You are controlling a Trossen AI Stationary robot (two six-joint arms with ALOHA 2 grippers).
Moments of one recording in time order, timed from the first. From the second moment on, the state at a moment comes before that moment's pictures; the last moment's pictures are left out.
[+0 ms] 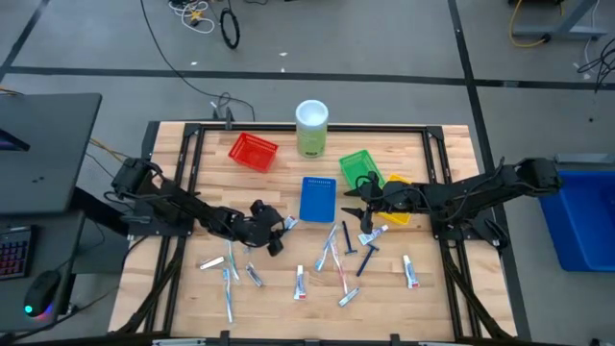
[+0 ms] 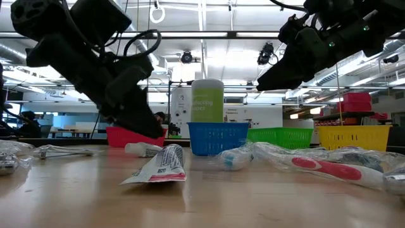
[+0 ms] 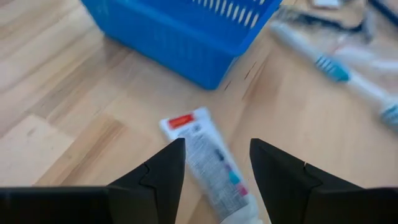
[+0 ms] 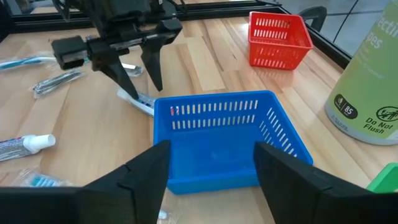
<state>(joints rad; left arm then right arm) -0.30 1.63 0.57 0.33 -0.53 -0.61 0.05 1.21 0.45 0.31 0.20 0.10</state>
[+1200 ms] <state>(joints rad) -0.31 1.64 0.57 0.13 -0.42 -0.51 0.05 1.21 0.45 0.31 0.20 0.10</state>
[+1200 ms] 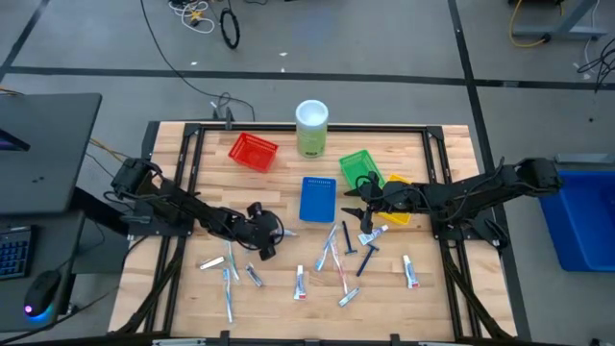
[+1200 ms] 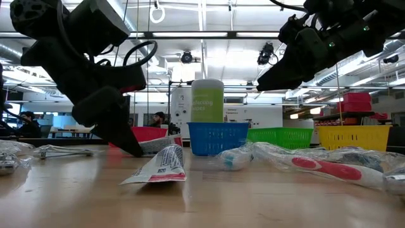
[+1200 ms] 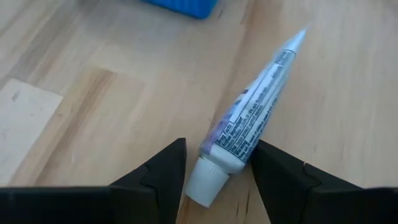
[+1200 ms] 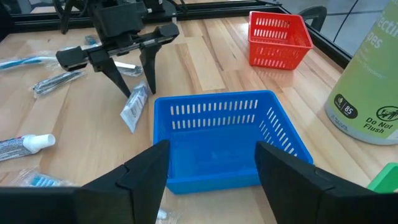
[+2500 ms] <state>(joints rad) 0.07 1.07 0.57 -0.39 -0.66 -0.43 0.05 1.21 0.45 0.31 0.23 0.10</state>
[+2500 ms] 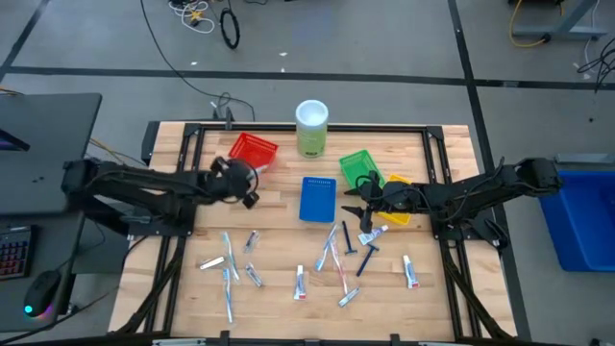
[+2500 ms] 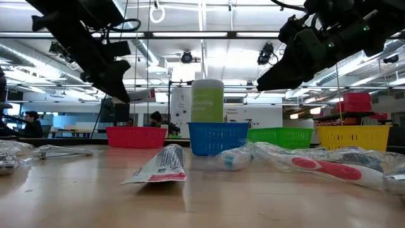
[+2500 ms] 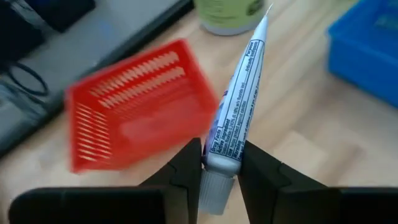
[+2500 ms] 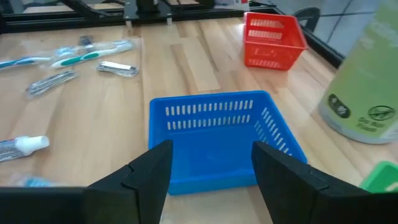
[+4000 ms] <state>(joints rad) 0.68 1.41 0.64 -0.21 -0.25 0.27 0.05 1.21 0.45 0.32 0.24 0.08</state>
